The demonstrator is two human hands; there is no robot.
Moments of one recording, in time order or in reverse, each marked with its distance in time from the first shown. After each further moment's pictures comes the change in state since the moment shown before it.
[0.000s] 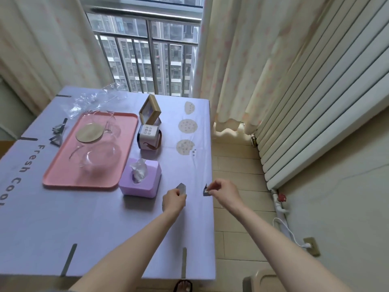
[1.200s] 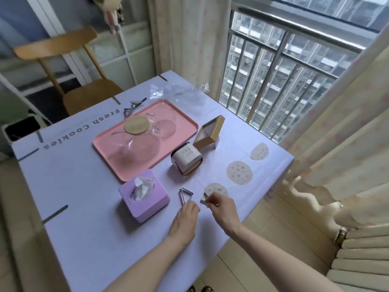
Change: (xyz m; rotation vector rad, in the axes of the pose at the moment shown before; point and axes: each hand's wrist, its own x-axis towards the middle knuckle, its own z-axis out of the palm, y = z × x) left_hand 0.114 0.047 0.063 0.454 0.395 0.244; right_hand 0.248 -0.046 0.020 -0.297 -0.566 -0.533
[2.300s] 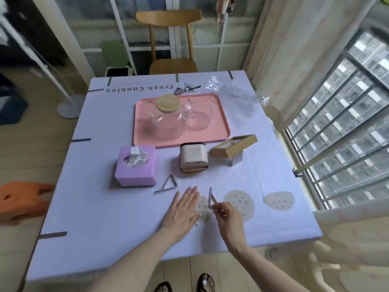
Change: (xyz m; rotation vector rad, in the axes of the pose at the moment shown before) left_hand 0.072 0.055 0.067 0.275 0.094 -0.555; right_hand 0.094 0.074 -0.082 -0.105 -0.317 -0.401
